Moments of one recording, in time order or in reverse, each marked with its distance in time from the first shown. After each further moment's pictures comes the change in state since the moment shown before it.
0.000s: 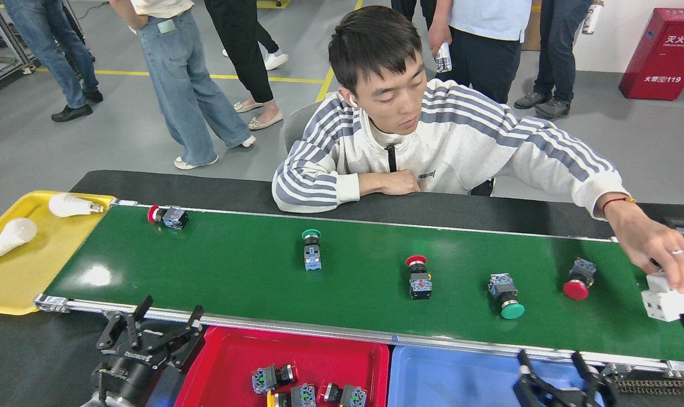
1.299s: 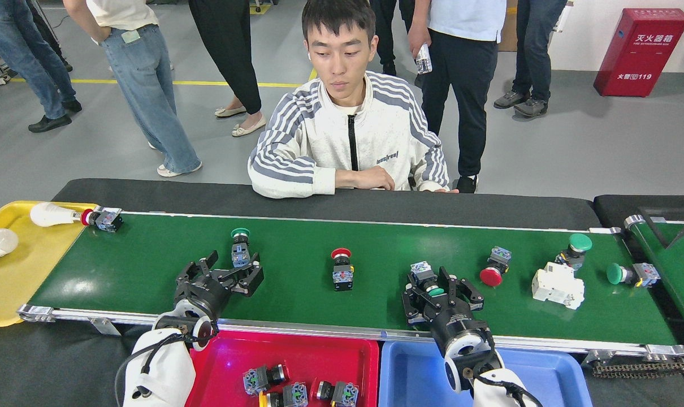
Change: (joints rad) left arm -0.456 -0.083 -0.089 0.609 -0.002 0.242 -0.135; right arm -0.598 -0.018 0.686 0.498 0.129 0.397 0.114
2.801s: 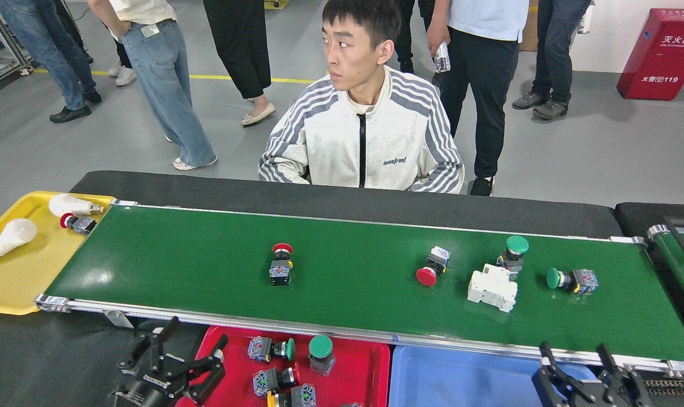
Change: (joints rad) left arm 0.607 0.072 0.164 -0.728 0.002 -0.246 0.093; right arm 0.429 -0.131 -0.445 -0.428 -0.097 -0.374 -0.089
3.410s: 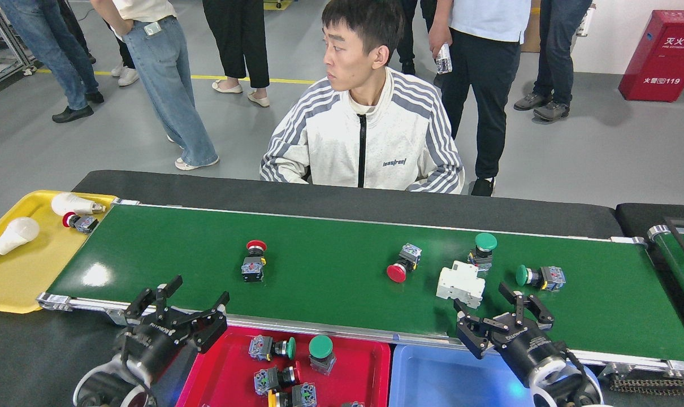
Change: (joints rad) left arm -0.363 -0.010 -0.009 0.271 -0.001 -0.052 -0.253; right arm -0.335 -0.028 0.248 0.293 0.005 -0.003 0.157
